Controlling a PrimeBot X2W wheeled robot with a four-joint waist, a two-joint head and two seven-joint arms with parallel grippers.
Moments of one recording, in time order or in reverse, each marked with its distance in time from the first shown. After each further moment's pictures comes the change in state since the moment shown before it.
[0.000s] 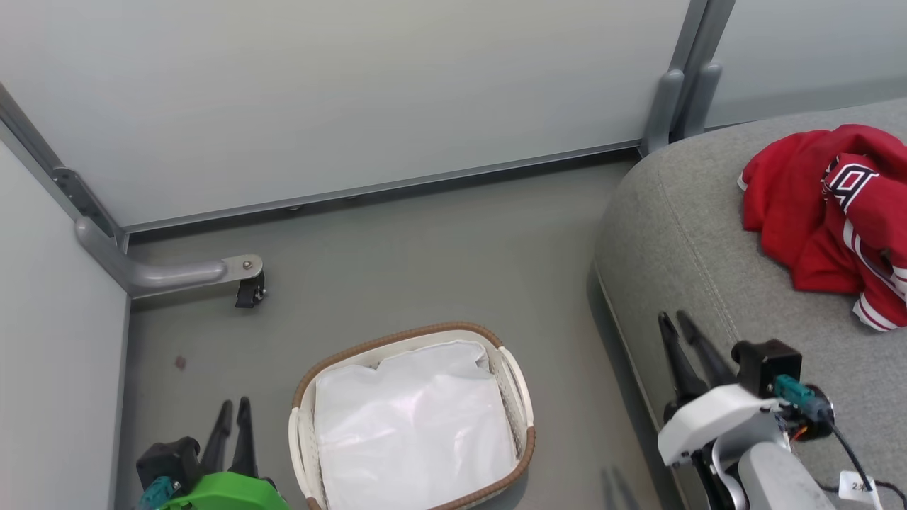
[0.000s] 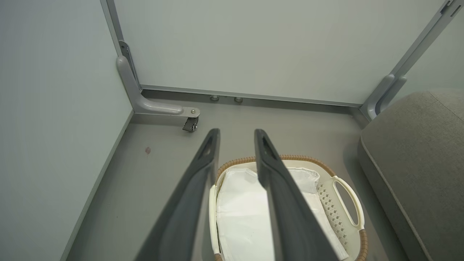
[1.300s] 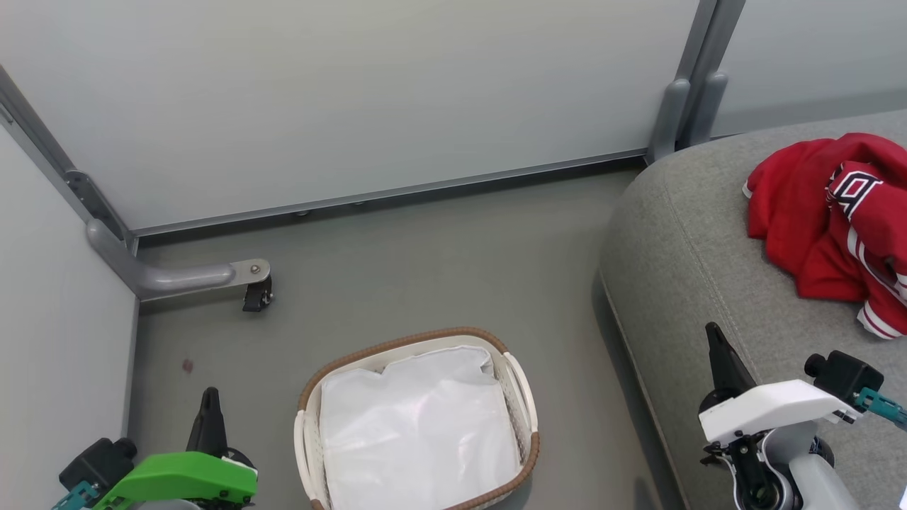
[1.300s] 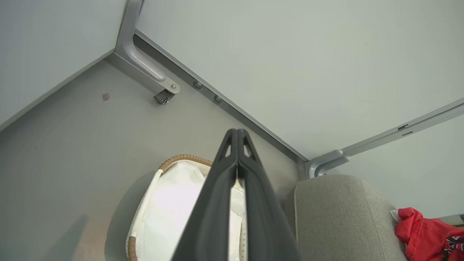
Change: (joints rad) left arm -0.001 -0.005 0.046 -0.098 -0.566 0.000 0.163; right arm 0.053 0.003 -0.074 -0.071 0.591 0.000 0.160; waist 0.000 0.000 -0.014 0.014
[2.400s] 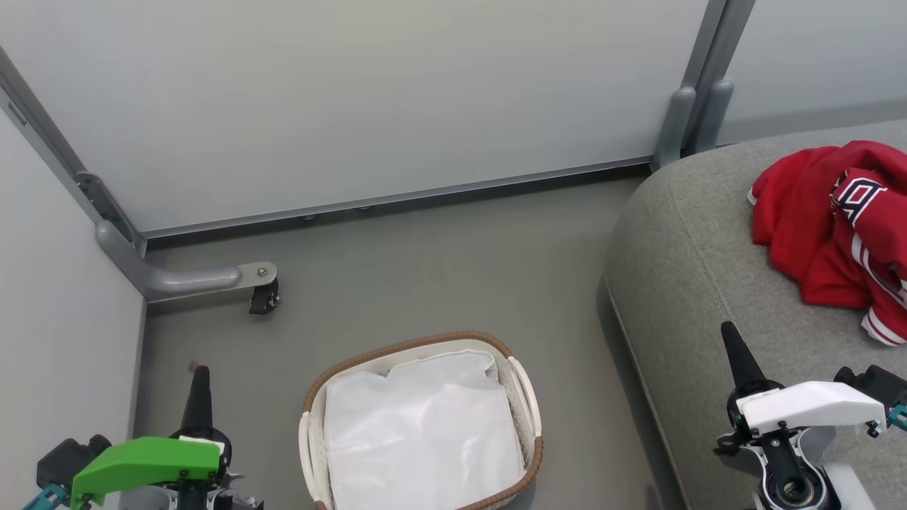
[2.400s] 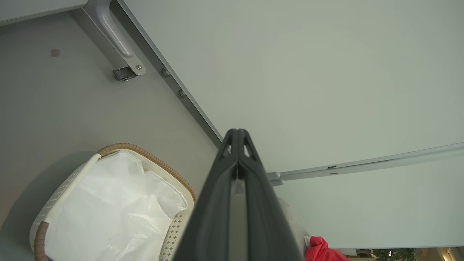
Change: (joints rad) left arm -0.012 0.001 0.033 -0.084 -0.365 0.000 0.102; right arm 0.026 -0.002 -0.049 -0.065 0.382 0.000 0.103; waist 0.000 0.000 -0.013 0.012
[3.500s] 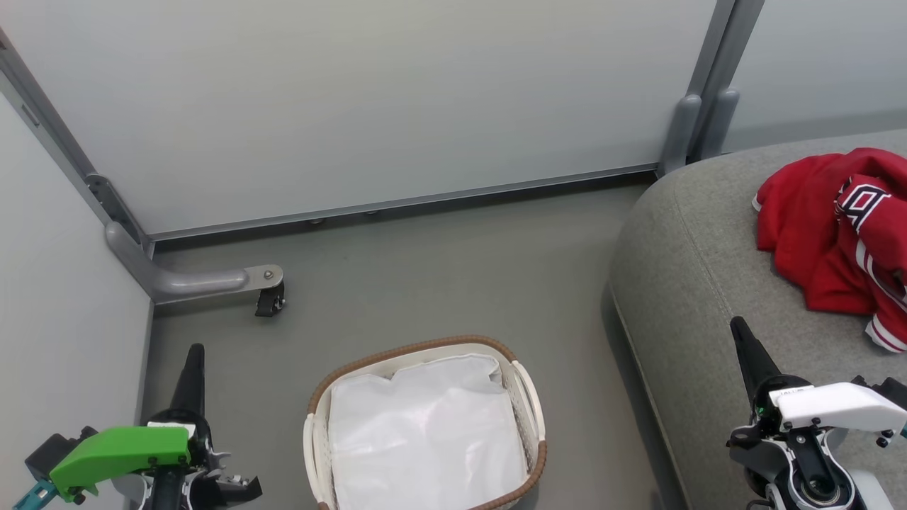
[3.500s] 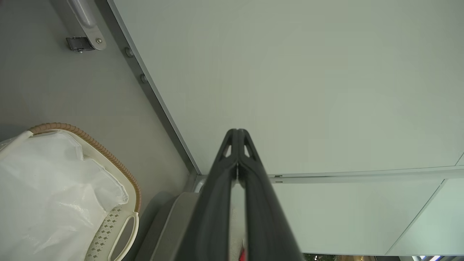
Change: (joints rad) left arm -0.015 0.002 0.023 -0.058 -0.262 0.000 0.075; right arm 0.015 -0.002 -0.035 -0.048 0.272 0.000 0.073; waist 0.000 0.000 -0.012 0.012
